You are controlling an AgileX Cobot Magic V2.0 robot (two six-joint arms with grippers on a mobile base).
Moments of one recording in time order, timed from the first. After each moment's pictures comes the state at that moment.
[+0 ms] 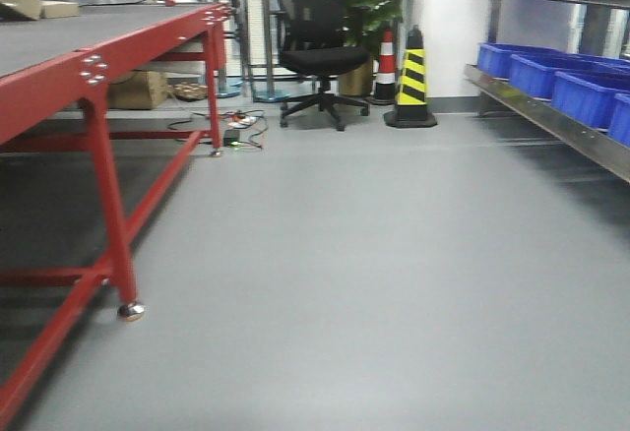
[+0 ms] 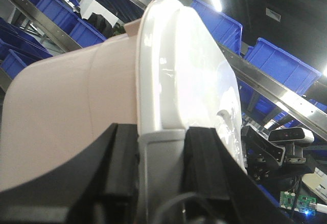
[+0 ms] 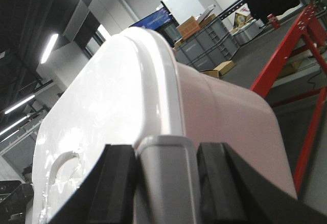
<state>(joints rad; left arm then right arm) 0.06 1.39 -1.42 -1.75 1.05 0.96 -0.09 1.23 -1.25 1.79 0.72 -0.97</state>
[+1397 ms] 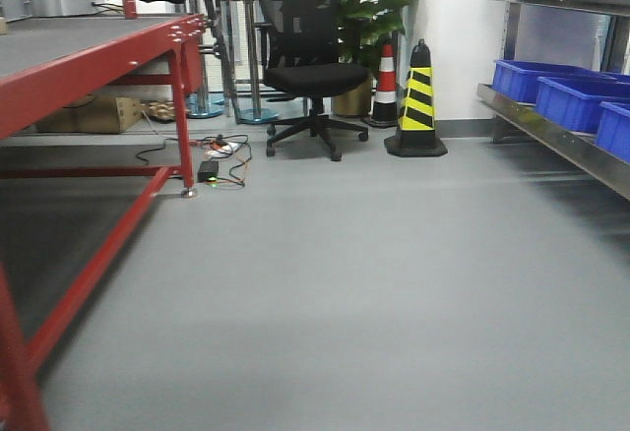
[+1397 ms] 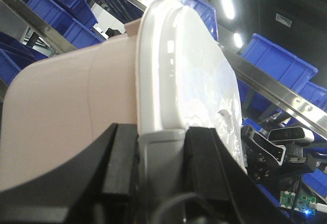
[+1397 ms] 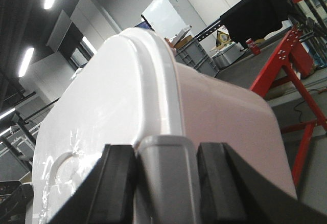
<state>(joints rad) 0.06 1.39 -1.42 -1.75 1.05 0.96 -0.09 1.23 -1.25 1.79 0.72 -0.97</state>
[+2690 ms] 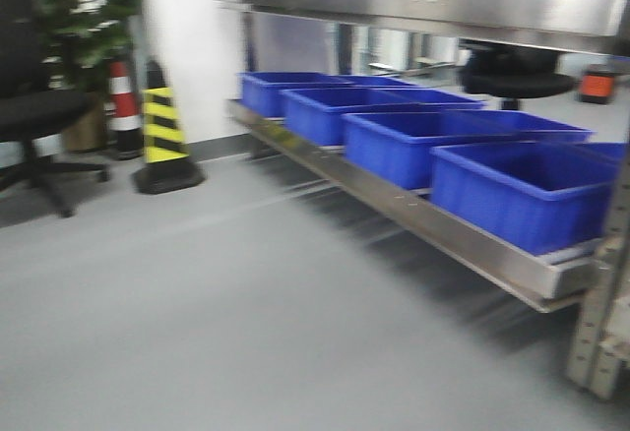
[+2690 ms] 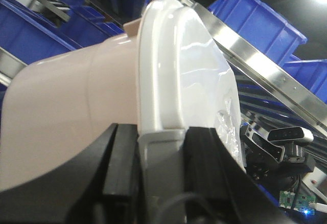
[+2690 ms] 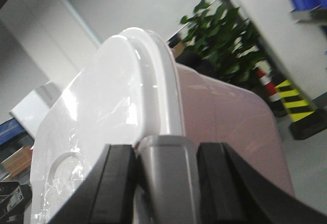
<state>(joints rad) 0.06 1.39 -1.42 -1.75 1.05 0.96 -0.09 1.23 -1.25 1.79 0.72 -0.97</state>
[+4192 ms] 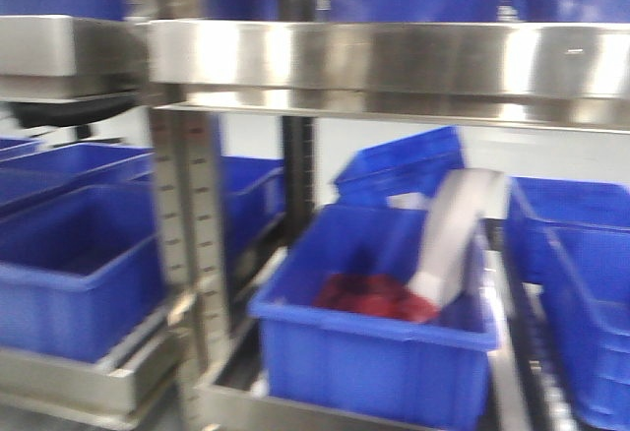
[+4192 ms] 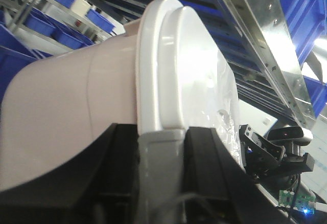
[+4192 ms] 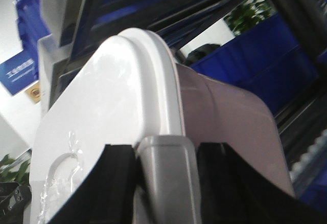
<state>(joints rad) 0.06 1.39 -1.42 -1.75 1.05 0.96 -0.09 1.23 -1.25 1.79 0.72 -0.97</state>
